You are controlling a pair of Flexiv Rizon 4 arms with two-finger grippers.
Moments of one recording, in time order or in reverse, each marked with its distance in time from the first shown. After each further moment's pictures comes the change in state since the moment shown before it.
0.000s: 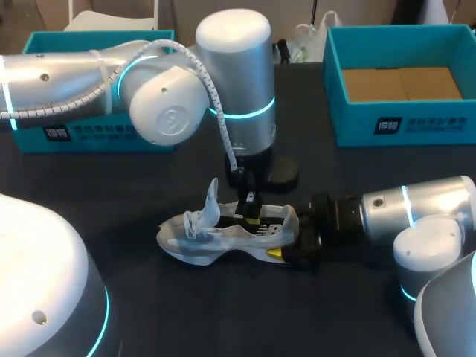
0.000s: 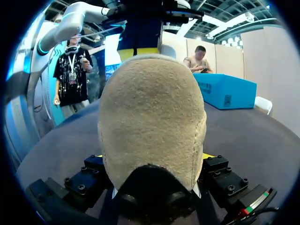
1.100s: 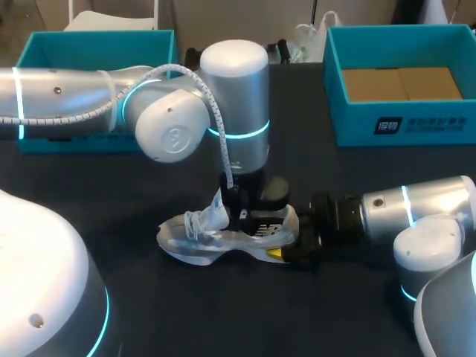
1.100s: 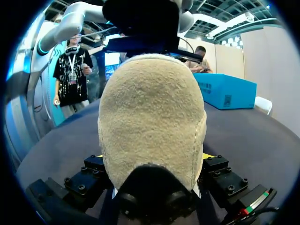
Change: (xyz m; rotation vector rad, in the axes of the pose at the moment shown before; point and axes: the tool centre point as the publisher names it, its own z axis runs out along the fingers) left arm 0.010 0.024 0.050 -0.036 0.078 -0.062; right arm 0.000 0.000 0.000 0.000 0.000 0.000
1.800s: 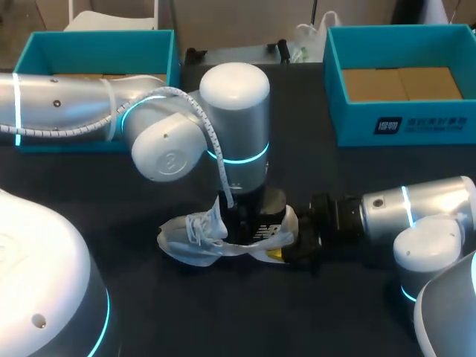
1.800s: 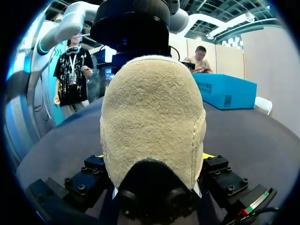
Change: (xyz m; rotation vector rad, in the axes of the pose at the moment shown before) left arm -0.009 0.009 0.017 -0.043 -0.132 -0.046; right arm 0.001 0.000 0.000 0.000 0.001 -0.001
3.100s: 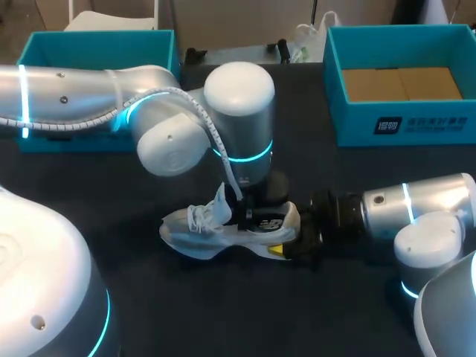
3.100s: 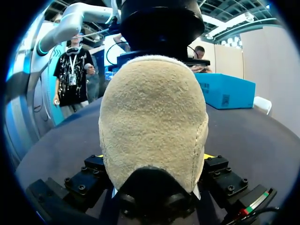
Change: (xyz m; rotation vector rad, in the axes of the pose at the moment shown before) left arm -0.046 -0.002 -0.006 0.001 -0.127 -0.125; right arm -0.008 -0.001 -0.002 -0.001 -0.002 0.002
